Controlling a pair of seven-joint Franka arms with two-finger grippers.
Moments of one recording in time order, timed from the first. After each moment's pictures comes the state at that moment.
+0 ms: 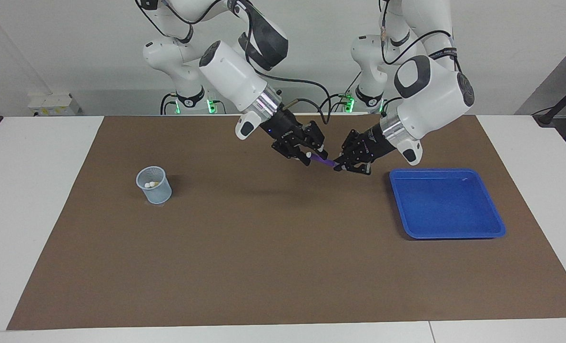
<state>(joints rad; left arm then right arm) -0.17 0.16 -0.13 -1.73 -0.65 1.91 -1.67 0.50 0.21 0.07 -1.72 0.74 2.52 0.48</state>
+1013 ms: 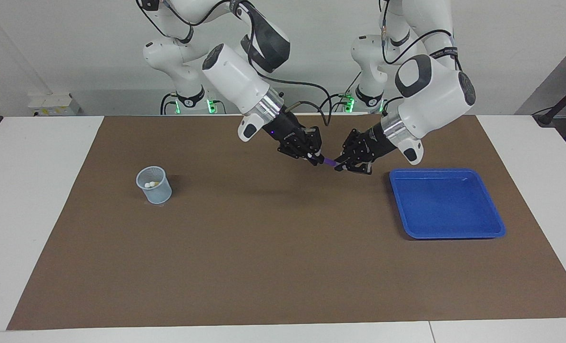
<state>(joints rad) -0.17 0.15 -0.13 -1.73 -0.66 1.90 -1.63 0.50 0.22 0.07 -1.72 0.75 2.52 0.48</state>
